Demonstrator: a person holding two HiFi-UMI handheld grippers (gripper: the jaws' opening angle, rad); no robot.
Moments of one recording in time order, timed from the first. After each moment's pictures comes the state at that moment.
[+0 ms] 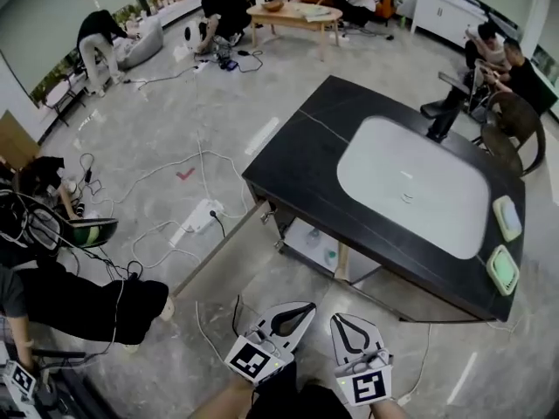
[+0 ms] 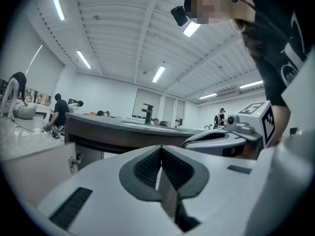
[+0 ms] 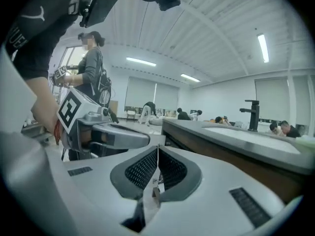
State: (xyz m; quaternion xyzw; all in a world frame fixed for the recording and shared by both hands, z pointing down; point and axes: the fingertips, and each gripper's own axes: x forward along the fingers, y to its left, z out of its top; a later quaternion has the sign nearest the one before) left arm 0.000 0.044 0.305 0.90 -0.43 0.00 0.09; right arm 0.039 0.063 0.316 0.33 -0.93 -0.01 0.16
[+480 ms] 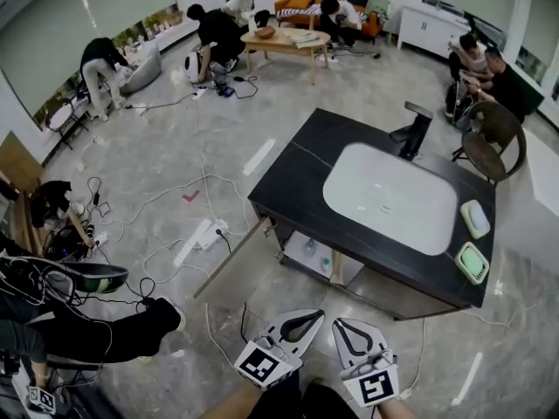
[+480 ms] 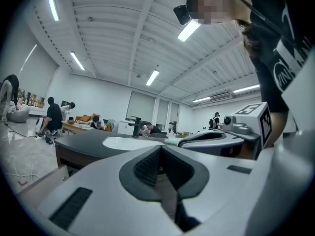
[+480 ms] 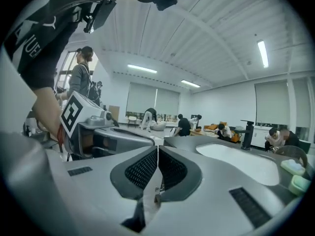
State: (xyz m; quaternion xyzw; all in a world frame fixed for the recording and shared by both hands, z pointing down) left arm 0.041 0.083 0.191 0.91 -0.40 -0.01 0.08; right arm 0.065 0.102 0.197 0.32 -0.94 -0.02 0.12
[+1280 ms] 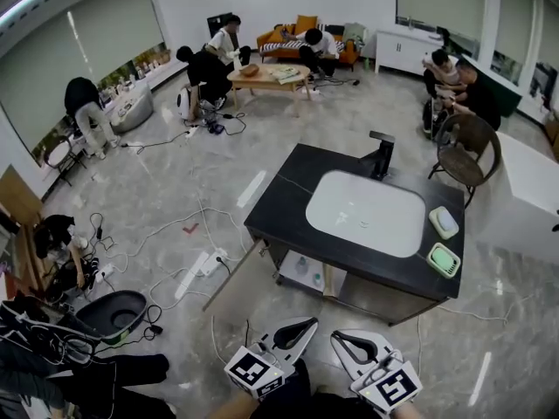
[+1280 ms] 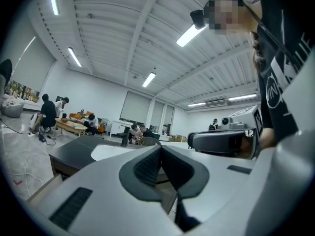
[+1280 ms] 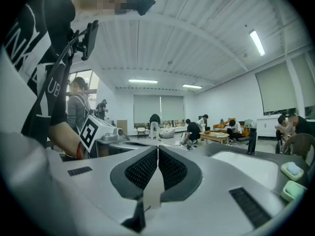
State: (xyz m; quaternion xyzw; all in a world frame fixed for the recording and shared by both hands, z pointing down) left arm 0.065 0.130 0.086 0.92 -0.37 -0.01 0.11; right arm 0.094 0.163 0.067 0.28 -0.96 0.04 0.05
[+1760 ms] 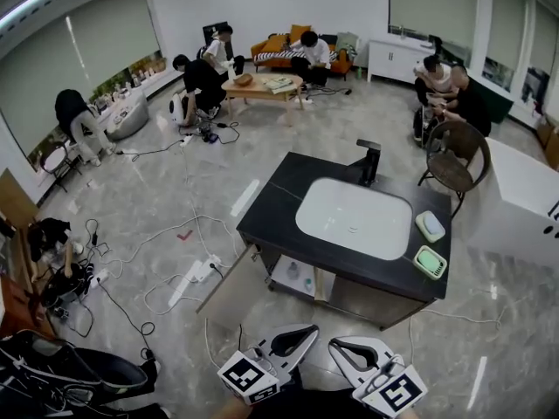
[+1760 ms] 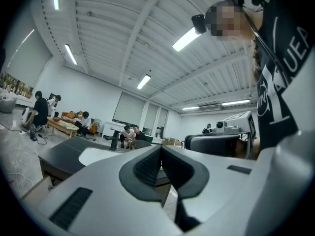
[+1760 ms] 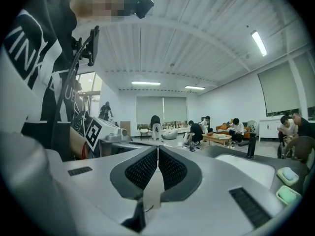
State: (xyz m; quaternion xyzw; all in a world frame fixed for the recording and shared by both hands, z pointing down) left arm 0.094 0.157 0.053 0.94 -0.33 -0.02 0.11; right arm 0.118 0.191 0.037 0.26 -0.96 0.03 0.05
